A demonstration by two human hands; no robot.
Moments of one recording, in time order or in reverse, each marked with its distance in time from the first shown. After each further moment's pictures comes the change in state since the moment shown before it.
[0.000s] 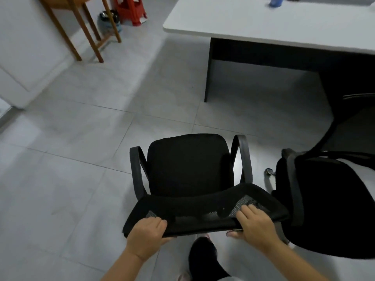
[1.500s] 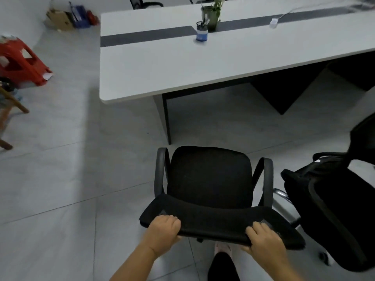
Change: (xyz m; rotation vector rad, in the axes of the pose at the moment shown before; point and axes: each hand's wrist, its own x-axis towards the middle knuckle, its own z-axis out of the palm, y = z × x) left_hand 0.368 -0.289 0.081 -0.170 -0.137 0.614; right_hand 0.299 0.012 0.090 -0.166 -0.166 0.776
